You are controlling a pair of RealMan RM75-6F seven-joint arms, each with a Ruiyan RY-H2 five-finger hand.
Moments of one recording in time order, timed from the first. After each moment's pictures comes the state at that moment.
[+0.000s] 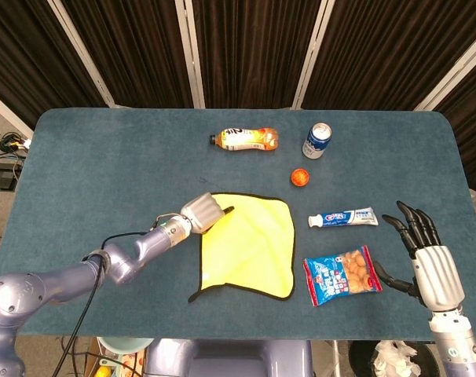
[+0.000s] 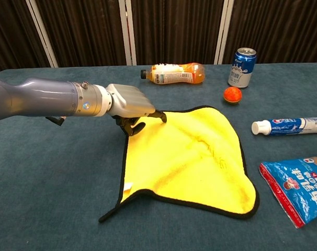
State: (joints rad) left arm -1.17 -1.70 -0.09 -1.03 1.30 0.46 0.38; right arm 0.14 -1.07 0.09 -1.85 -1.63 1.54 0.11
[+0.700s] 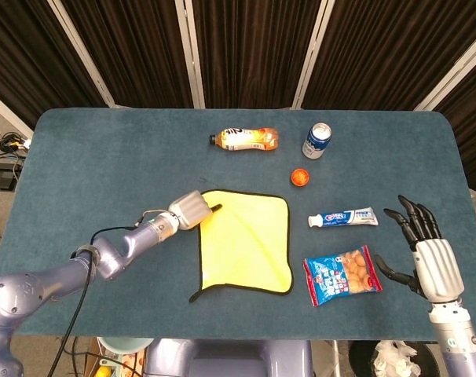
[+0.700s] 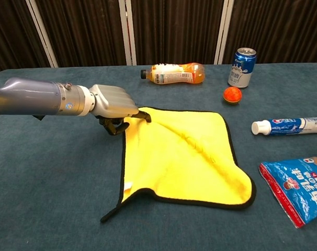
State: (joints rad) left arm -1.14 -1.68 0.00 -0.94 1.41 0.48 0.26; right arm 0.16 -1.08 0.12 -1.82 -1.59 1.51 0.12
